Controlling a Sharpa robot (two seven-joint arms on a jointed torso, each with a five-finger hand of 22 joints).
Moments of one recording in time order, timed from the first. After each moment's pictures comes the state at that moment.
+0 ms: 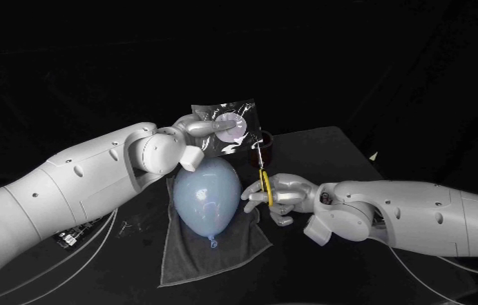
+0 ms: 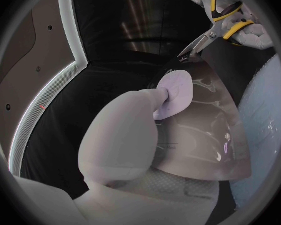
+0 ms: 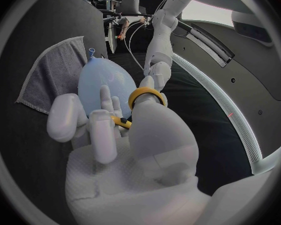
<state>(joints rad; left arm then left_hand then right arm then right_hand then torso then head) 1.29 -0.40 -0.02 1.14 0.03 -0.03 -0.07 1.54 -0.09 0.63 0.17 0.04 0.91 0.20 0.39 0.30 1.13 0.15 0.07 0.06 1.06 0.12 0.14 0.22 0.18 0.95 0.25 0.13 0.07 1.04 -1.02 -0.15 1.67 -0.29 -0.02 0.21 1.30 0.11 -0.44 0.07 0.05 0.52 0.15 0.52 0.53 1.01 0.12 0.08 0.39 1.47 0.03 1.49 1.31 0.07 1.36 0.13 1.16 1.31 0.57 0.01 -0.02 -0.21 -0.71</state>
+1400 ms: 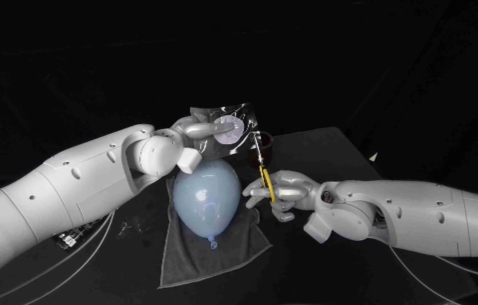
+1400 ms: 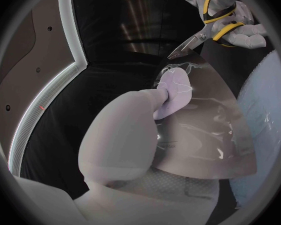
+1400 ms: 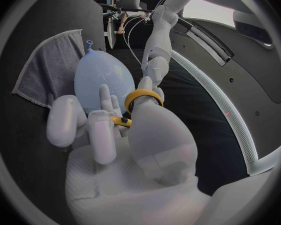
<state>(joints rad) 1.28 -0.41 -0.02 1.14 0.02 -0.02 -0.07 1.54 -0.08 0.64 0.17 0.05 0.91 0.20 0.39 0.30 1.13 0.15 0.07 0.06 1.07 0.11 0.14 0.22 0.17 0.95 0.25 0.13 0.07 1.04 -1.03 -0.15 1.67 -0.28 -0.05 0.24 1.28 0.14 -0.44 0.00 0.05 0.59 0.18 0.41 0.47 1.02 0.14 0.10 0.31 1.46 0.05 1.50 1.31 0.08 1.37 0.15 1.19 1.31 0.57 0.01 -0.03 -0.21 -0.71</state>
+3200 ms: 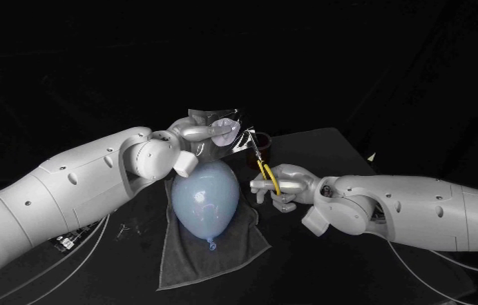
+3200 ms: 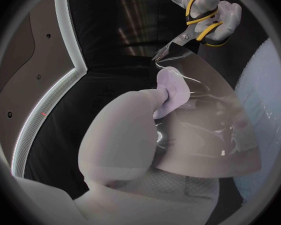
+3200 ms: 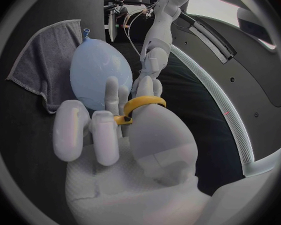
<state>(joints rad) 1.28 -0.42 -0.02 1.15 -0.05 -0.01 -0.05 1.54 -0.09 0.64 0.17 0.05 0.91 0.20 0.39 0.31 1.13 0.15 0.07 0.06 1.07 0.12 0.14 0.22 0.18 0.95 0.25 0.13 0.07 1.07 -1.03 -0.15 1.67 -0.26 -0.10 0.23 1.26 0.21 -0.44 -0.02 0.05 0.87 0.06 0.68 0.65 1.15 0.09 0.53 0.55 1.47 -0.07 1.50 1.31 0.07 1.44 0.05 1.32 1.31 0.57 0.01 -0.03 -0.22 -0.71</state>
